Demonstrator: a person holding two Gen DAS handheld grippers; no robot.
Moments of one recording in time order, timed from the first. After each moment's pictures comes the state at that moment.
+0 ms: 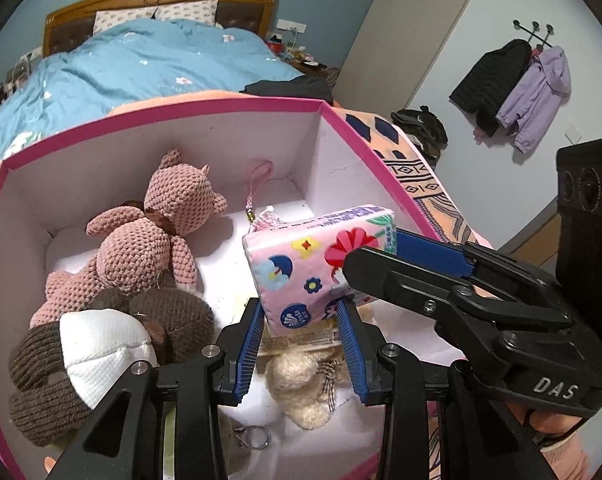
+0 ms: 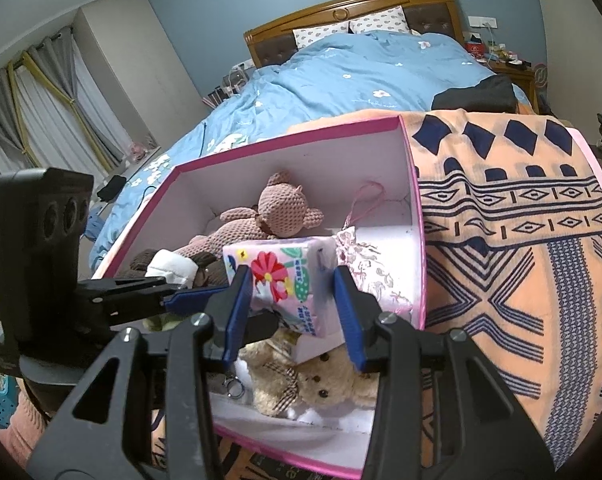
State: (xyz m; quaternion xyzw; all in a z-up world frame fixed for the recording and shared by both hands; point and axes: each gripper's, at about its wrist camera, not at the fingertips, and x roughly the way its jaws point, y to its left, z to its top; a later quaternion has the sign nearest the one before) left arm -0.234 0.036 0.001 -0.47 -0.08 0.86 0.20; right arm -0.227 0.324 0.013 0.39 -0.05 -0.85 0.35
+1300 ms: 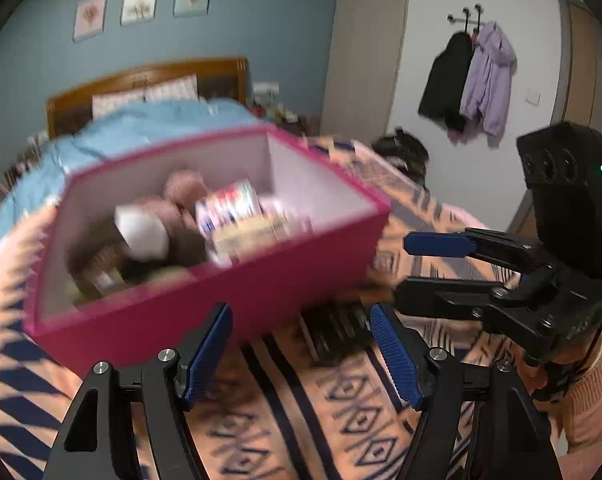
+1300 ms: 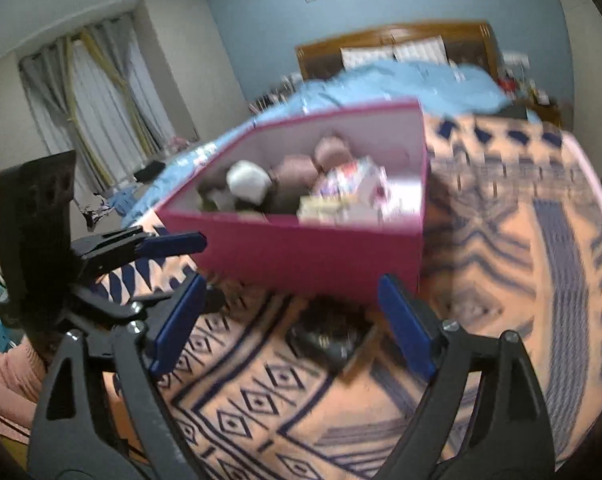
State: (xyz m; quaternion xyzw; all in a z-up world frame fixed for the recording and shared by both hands) left arm -0.085 0.052 0.000 -0.36 0.01 0.91 0.20; right arm -0.106 0.385 -0.010 0.35 -0.02 -0.84 0.41
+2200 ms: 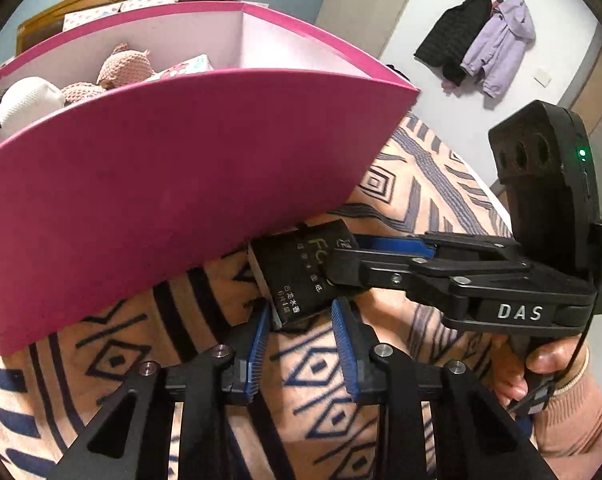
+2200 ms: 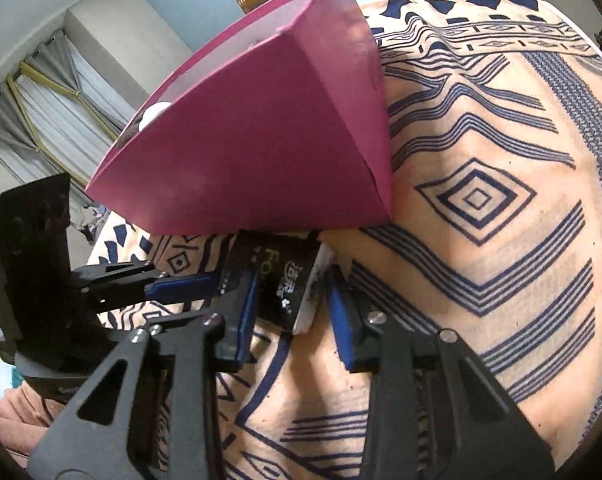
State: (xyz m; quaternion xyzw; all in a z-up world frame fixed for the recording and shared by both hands) left arm -0.113 0.077 -0.065 -0.48 -0.04 0.84 0.25; right arm -0.147 0.393 -0.081 0.47 -0.09 -0.80 0.37
